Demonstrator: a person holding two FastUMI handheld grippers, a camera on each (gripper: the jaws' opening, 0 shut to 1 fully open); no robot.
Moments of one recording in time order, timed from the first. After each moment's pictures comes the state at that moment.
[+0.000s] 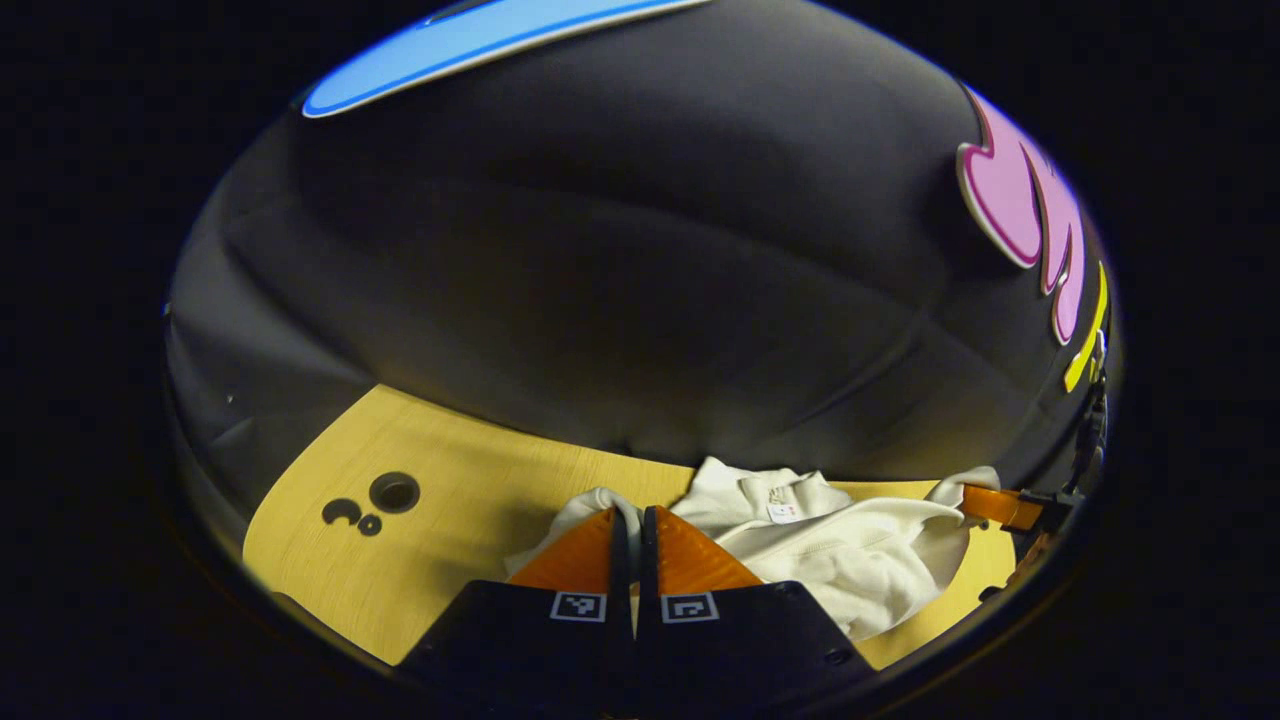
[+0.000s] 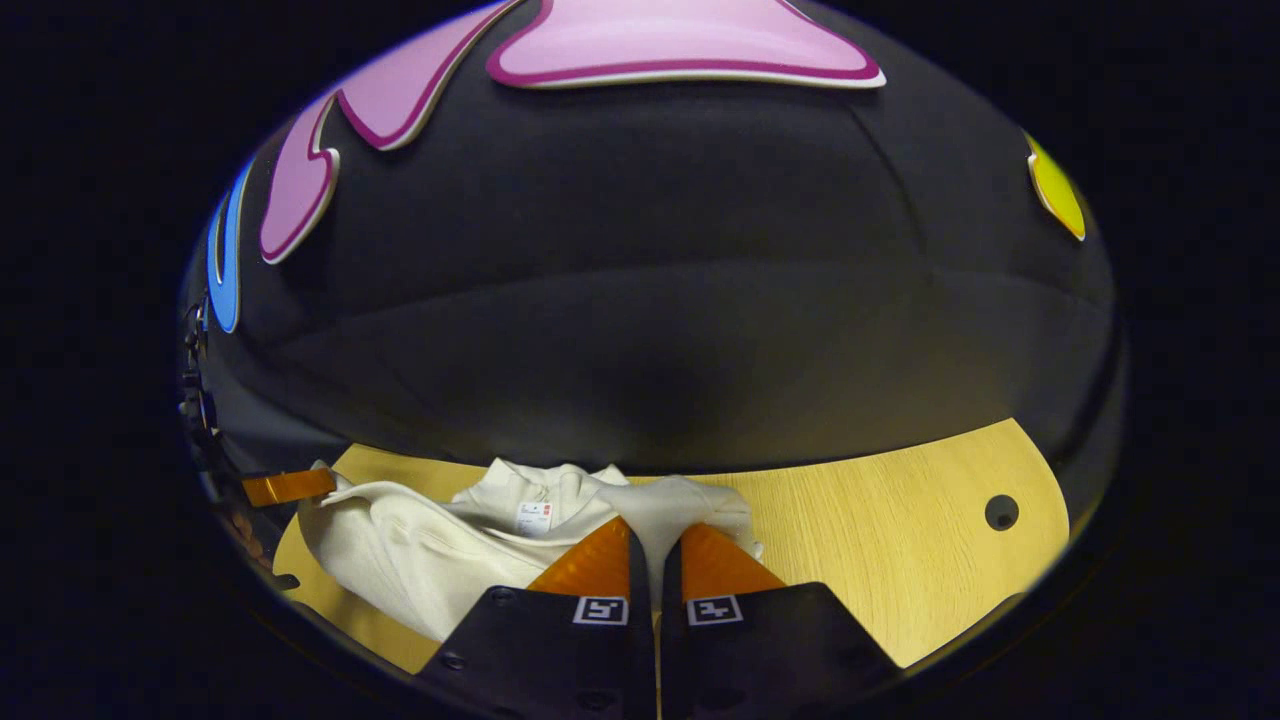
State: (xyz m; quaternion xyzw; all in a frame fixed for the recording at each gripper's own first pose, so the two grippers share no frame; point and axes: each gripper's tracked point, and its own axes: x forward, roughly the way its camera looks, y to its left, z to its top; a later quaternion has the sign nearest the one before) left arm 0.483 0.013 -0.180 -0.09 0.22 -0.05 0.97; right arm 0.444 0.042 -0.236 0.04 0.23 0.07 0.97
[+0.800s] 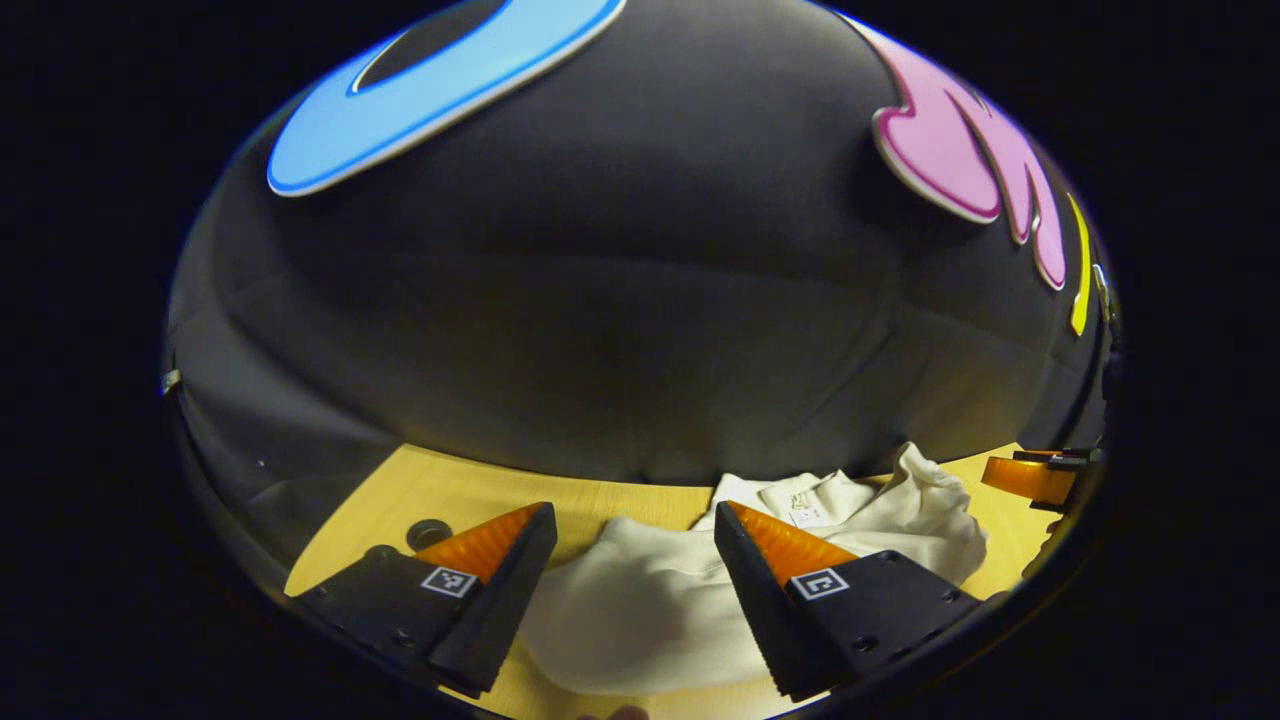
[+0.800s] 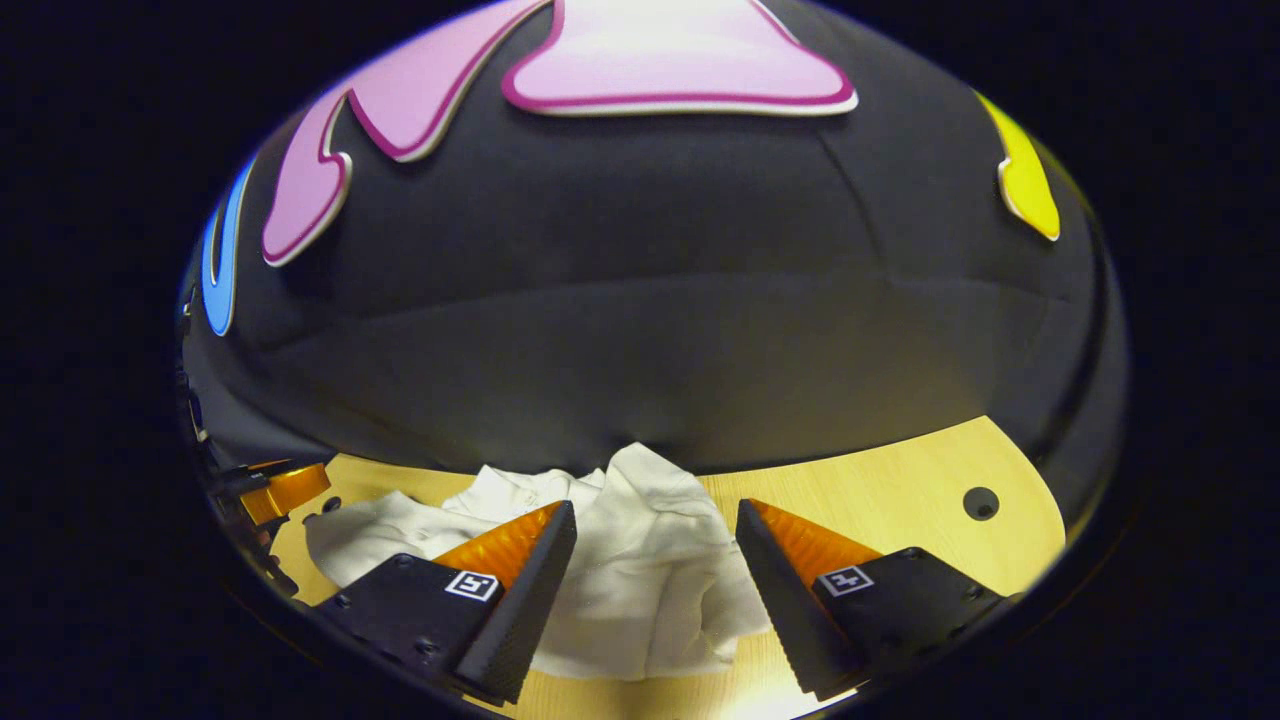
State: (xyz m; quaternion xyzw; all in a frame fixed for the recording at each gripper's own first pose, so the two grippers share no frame) left arm 0.450 0.019 -0.136 -0.01 0.16 -0.02 0.99; right arm 0.401 0.033 -0.205 0.04 0.21 0.03 0.98
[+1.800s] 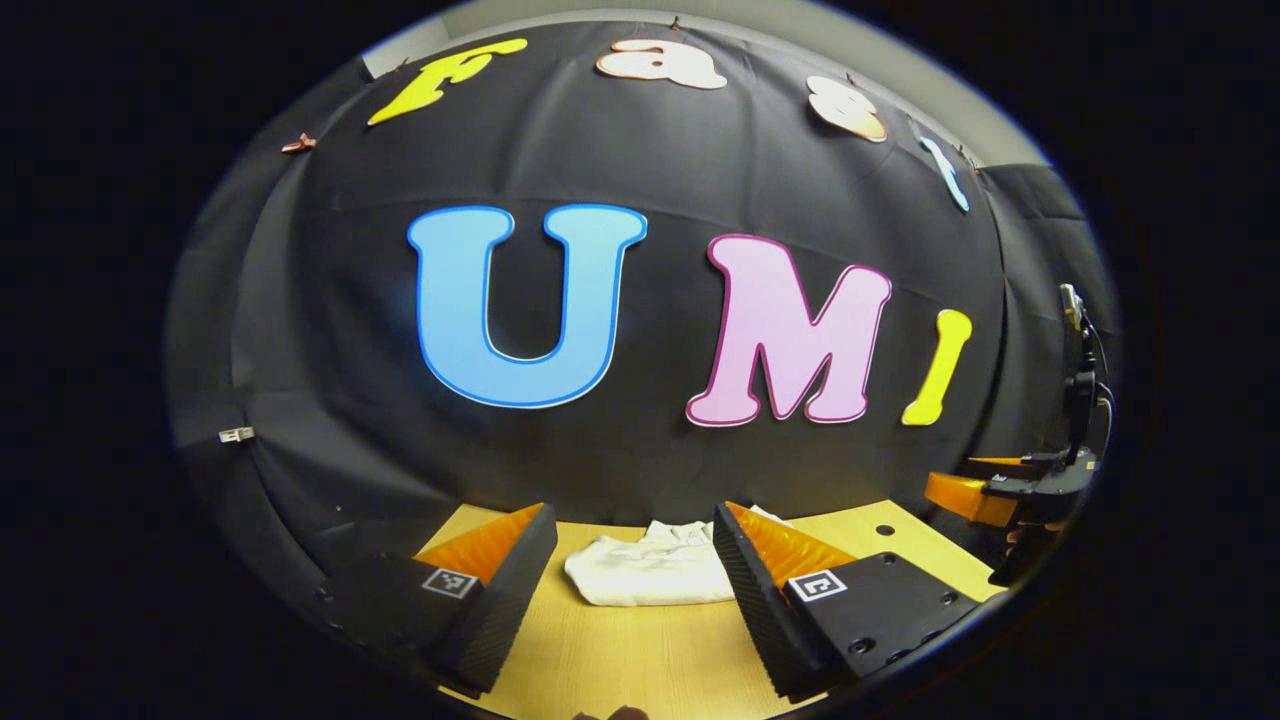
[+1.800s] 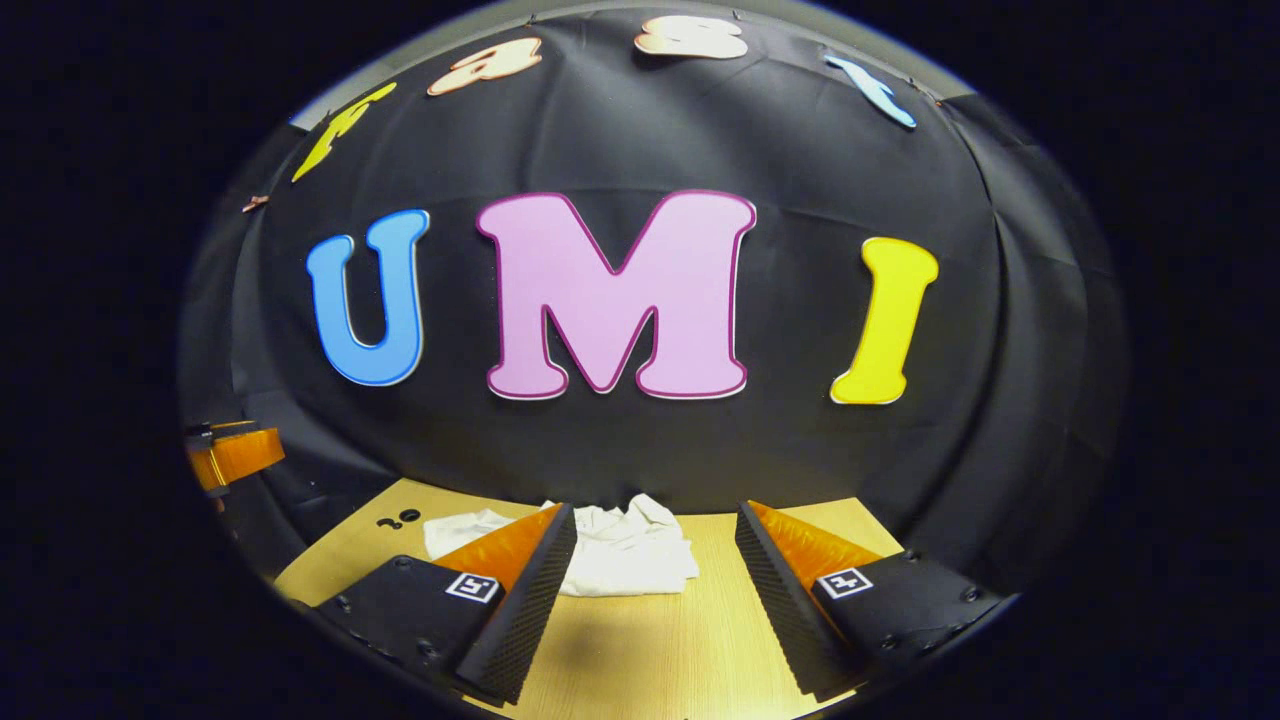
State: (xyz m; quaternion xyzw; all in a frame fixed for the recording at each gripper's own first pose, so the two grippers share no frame) left arm 0.154 0.027 0.046 -0.04 0.03 -0.08 1.00; right arm 0.122 0.046 0.010 -0.02 0.07 0.02 1.00
